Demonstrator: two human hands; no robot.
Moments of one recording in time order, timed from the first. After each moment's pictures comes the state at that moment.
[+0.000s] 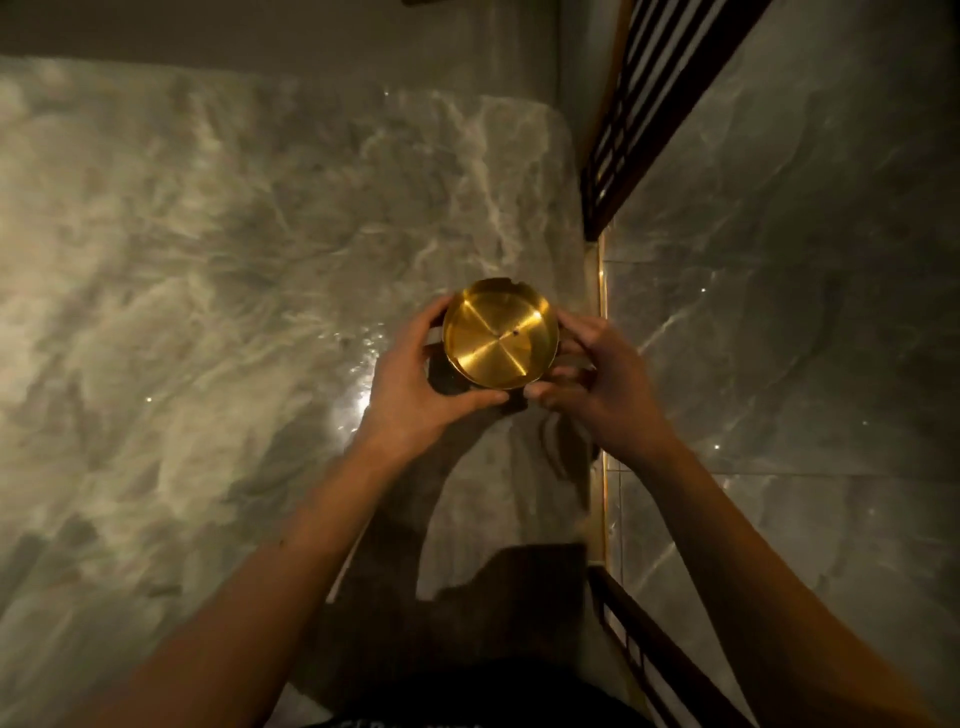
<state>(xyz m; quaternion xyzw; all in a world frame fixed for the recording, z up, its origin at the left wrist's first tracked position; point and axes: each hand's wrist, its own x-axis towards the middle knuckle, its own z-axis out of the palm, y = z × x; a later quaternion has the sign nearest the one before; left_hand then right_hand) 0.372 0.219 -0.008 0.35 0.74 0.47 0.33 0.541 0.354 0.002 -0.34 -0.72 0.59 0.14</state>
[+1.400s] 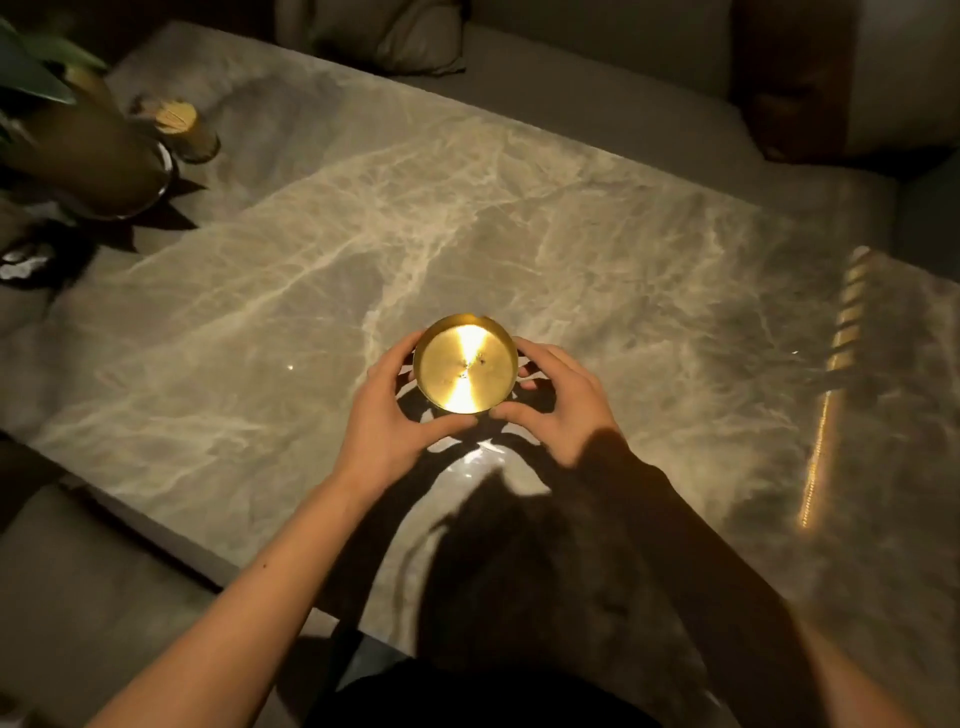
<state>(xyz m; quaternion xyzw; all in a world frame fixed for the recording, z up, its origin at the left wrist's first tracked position) 0.041 -0.188 0.032 0.18 0.82 0.51 0.20 0.134 -0.003 0.036 -0.18 -0.83 0.53 0.03</state>
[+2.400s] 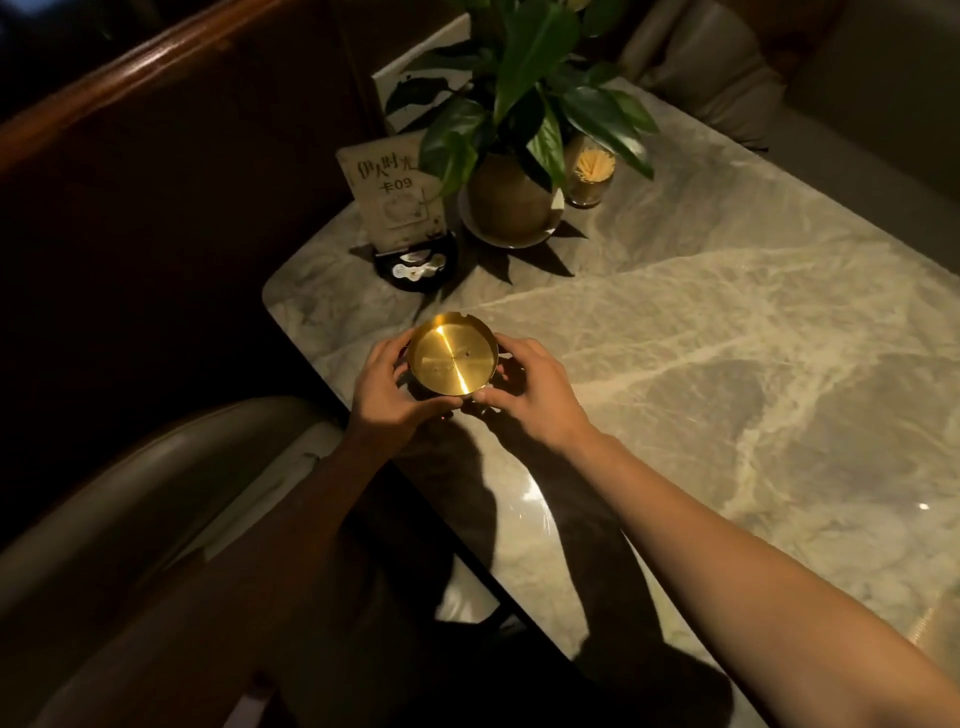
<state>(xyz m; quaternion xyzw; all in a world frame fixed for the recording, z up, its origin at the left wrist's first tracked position) -0.225 -0.577 -0.026 0.01 0.82 0.56 0.11 -0.205 -0.372 -0.009 -0.02 -0.87 0.48 -0.10</state>
